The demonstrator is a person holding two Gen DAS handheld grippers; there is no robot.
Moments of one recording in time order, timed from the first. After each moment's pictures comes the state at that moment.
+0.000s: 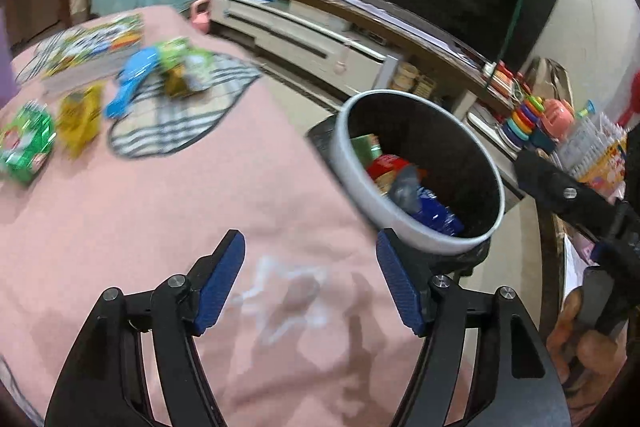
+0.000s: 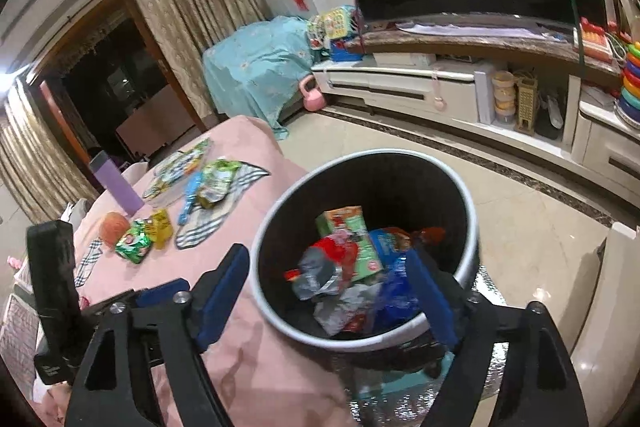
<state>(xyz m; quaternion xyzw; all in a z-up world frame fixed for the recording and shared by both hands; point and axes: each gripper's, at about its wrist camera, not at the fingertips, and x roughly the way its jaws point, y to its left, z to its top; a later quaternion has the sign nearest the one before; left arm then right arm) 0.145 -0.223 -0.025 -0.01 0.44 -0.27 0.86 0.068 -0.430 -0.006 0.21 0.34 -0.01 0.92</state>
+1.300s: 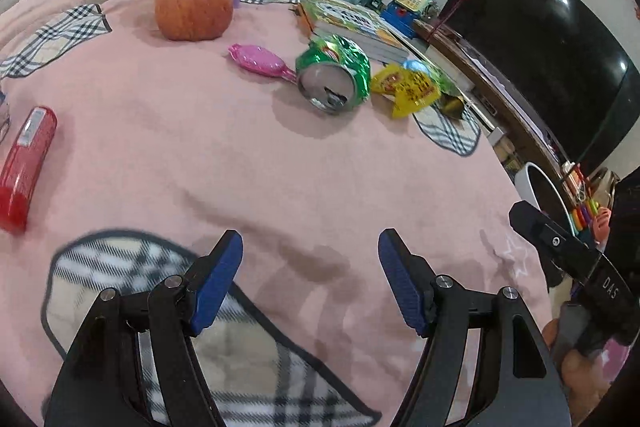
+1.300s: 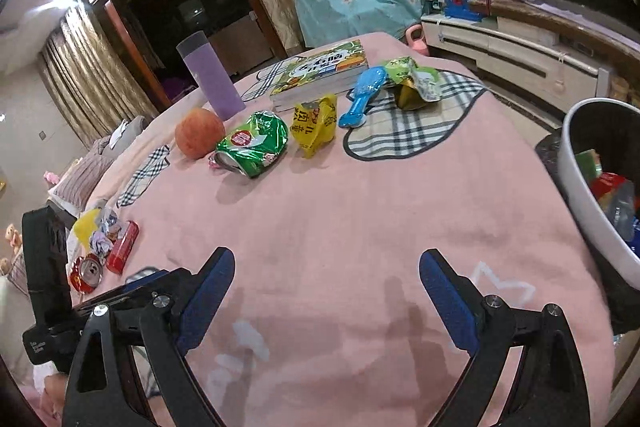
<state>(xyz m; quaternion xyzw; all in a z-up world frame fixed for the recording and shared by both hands) 0.138 0.027 -0.052 -0.13 0.44 -0.10 0.88 0.129 -0.217 -0.049 0.16 0.40 0.14 0.89</state>
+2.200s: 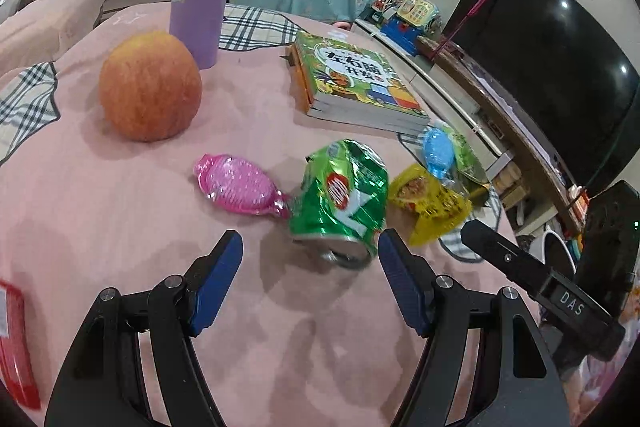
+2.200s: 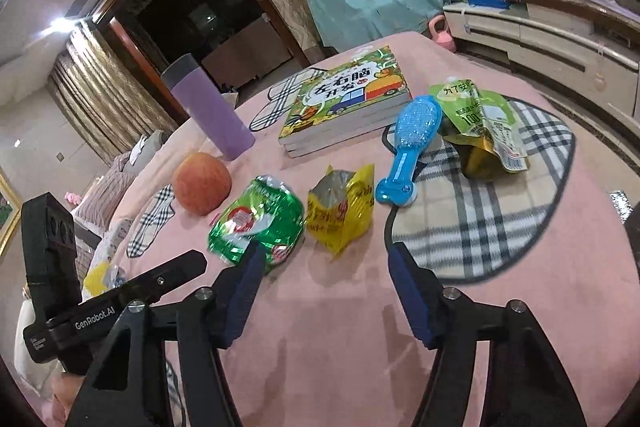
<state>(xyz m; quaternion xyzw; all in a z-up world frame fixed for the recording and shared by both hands) 0.261 0.022 -0.029 -0.12 0.43 -0.10 0.89 0.252 -0.203 -0.060 0.21 0.40 0.18 0.87</state>
